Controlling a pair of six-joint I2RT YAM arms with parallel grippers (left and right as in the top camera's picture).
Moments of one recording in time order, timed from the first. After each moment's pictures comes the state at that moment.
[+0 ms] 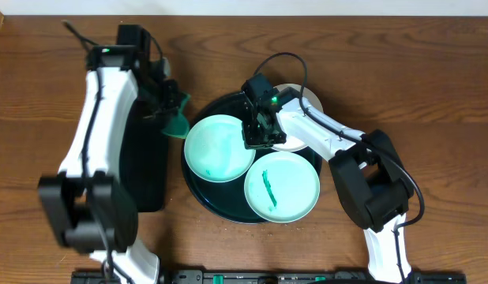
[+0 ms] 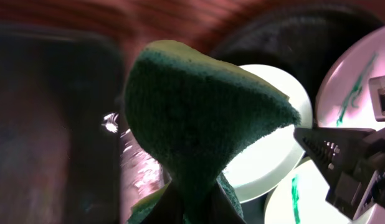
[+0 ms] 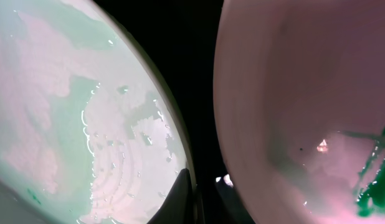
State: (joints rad) left arm 0.01 1.82 1.64 -1.25 0.21 -0.19; right arm 0.61 2.17 1.57 -0.78 -0.24 0.48
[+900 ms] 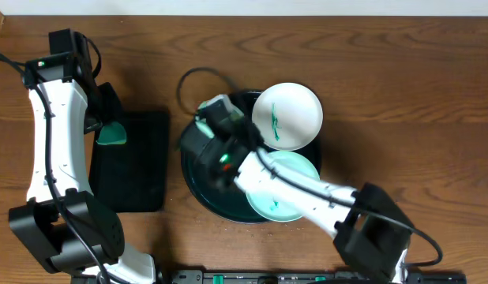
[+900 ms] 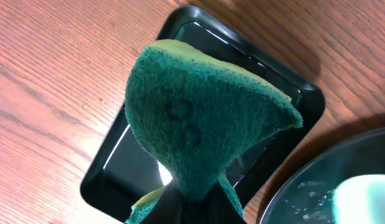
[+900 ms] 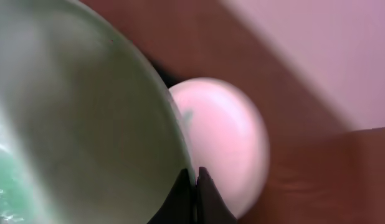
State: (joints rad) left arm 0.24 1.75 1.63 -1.27 -0.10 -0.31; right arm 1.05 1.98 1.57 -0.78 0.99 0.32
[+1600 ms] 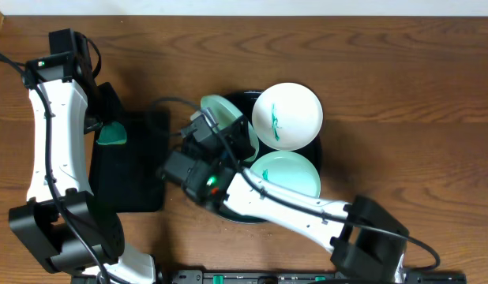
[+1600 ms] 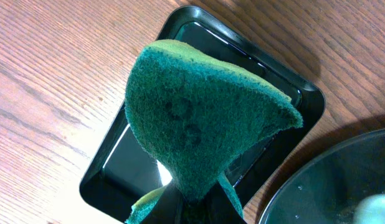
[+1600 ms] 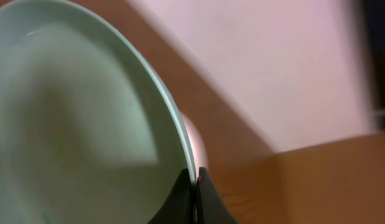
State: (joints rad) left arm 0.24 1.75 1.63 -1.27 -0.10 -0.32; right arm 1.12 1.97 1.57 -0.79 1.17 0.24
